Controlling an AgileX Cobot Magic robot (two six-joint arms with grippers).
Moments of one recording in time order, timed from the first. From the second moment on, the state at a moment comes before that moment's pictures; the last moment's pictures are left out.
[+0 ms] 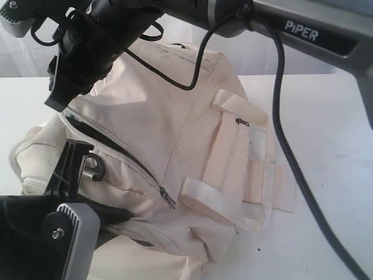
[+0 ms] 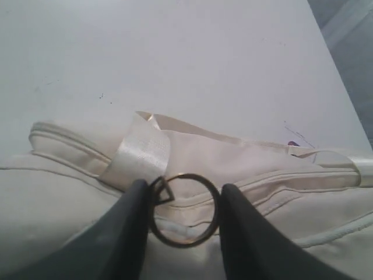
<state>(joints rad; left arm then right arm) -0.93 0.97 -0.47 -0.49 0.17 1.70 0.95 2.03 -2.01 0.32 0.82 -0.76</state>
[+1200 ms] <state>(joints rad) -0.93 0.97 -0.47 -0.49 0.16 1.70 0.81 2.10 -2.01 0.32 0.63 -0.71</state>
